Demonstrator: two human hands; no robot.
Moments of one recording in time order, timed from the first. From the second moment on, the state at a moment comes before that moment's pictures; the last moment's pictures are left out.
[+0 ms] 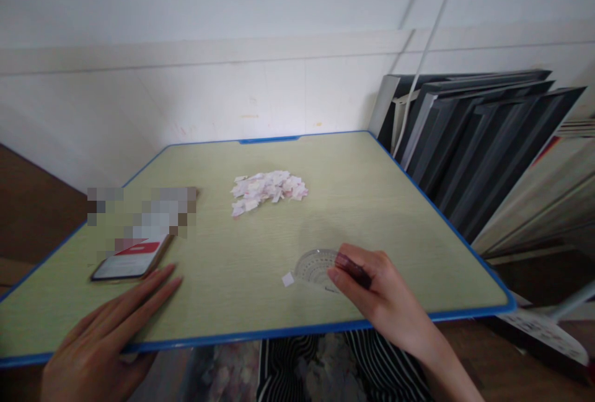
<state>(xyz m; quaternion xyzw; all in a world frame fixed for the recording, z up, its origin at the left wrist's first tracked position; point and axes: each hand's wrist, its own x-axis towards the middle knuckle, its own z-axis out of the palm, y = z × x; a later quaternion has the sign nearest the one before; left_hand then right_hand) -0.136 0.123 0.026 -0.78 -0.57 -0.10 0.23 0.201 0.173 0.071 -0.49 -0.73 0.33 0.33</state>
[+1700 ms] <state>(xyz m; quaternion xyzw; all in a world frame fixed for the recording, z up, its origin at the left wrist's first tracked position) -0.136 0.122 0.028 -0.79 -0.56 -0.10 0.22 0.200 0.170 0.064 -0.50 -0.76 0.29 0.31</state>
